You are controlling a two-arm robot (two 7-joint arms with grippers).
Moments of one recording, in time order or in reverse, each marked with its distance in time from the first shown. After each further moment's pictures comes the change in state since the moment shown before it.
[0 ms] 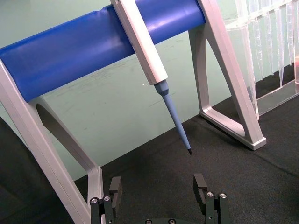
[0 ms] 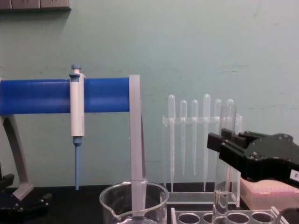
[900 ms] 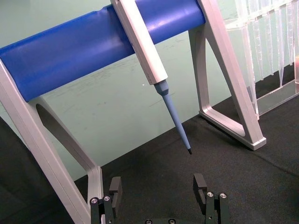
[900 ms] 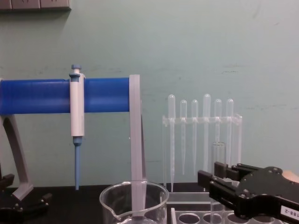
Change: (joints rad) left arm 0.000 0.000 0.000 0.000 0.000 0.000 0.000; right arm 0.019 -0.014 -0.030 0.087 -0.038 0.015 0.022
